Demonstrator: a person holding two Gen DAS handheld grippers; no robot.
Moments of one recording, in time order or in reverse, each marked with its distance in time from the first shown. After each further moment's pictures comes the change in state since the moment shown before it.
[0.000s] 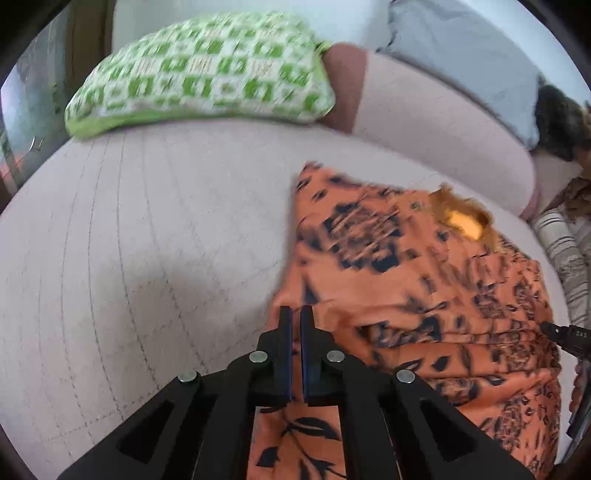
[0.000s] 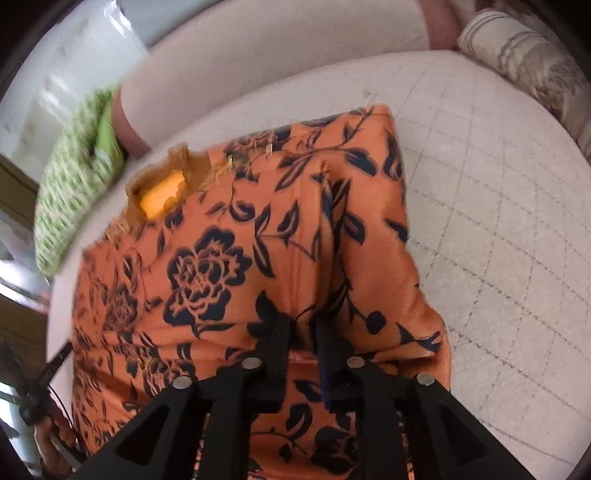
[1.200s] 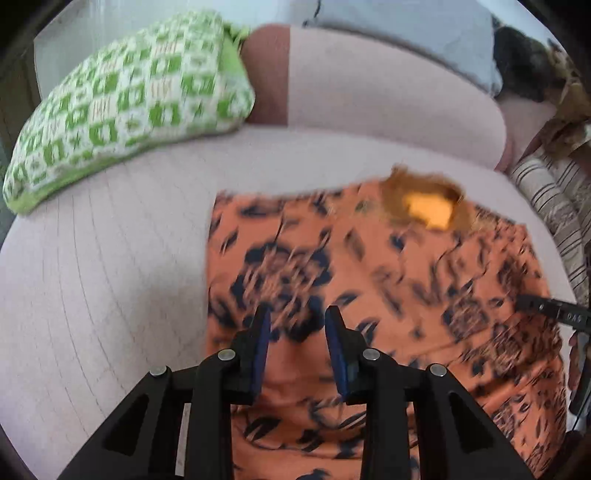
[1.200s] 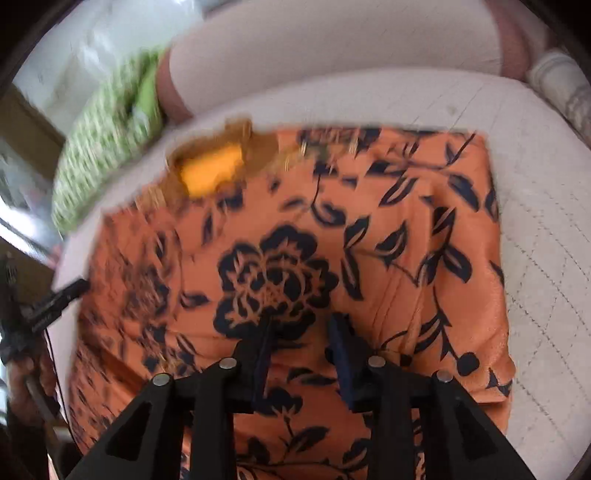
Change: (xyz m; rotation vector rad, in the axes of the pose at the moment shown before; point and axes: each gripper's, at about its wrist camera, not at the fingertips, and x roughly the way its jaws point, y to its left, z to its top) left arm 0.036 -0.069 0.056 0.221 0.094 -0.048; right arm 0.026 0.050 0.009 -0.166 0.057 0.060
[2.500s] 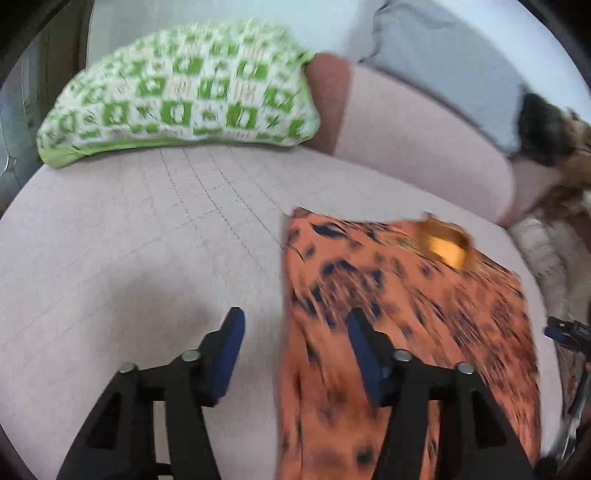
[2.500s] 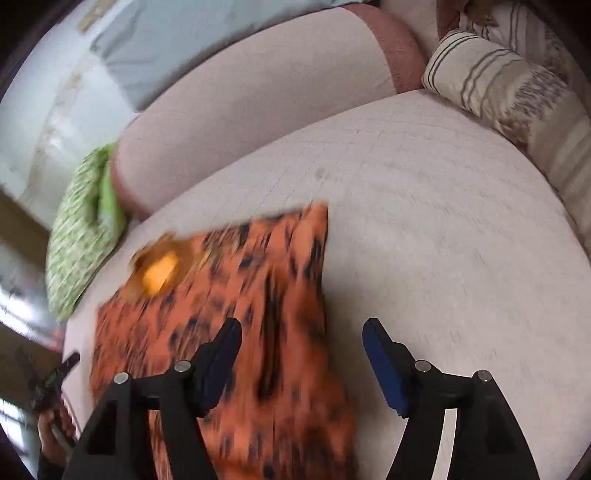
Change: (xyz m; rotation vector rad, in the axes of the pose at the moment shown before) left arm -0.076 0.073 -0.053 -0.181 -0.084 -0.065; right arm -0.079 -0.089 0.004 0.195 -0.136 -0.038
